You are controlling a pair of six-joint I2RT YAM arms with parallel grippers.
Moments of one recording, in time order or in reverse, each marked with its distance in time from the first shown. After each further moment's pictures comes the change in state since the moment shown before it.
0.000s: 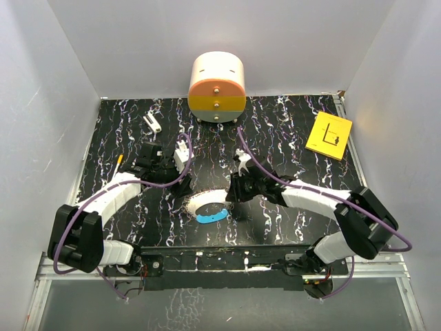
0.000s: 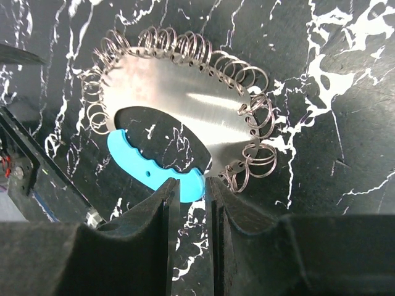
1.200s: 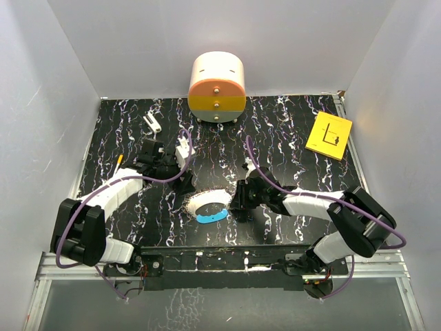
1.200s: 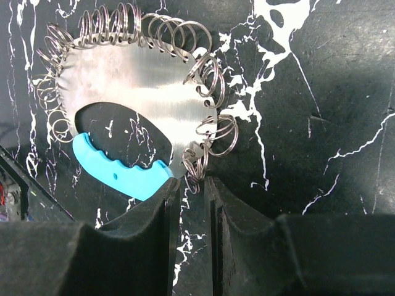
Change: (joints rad) left arm 0.000 0.049 0.041 0.004 0.046 -0.024; right arm 0.003 -0.005 -0.162 0.161 0.081 0.168
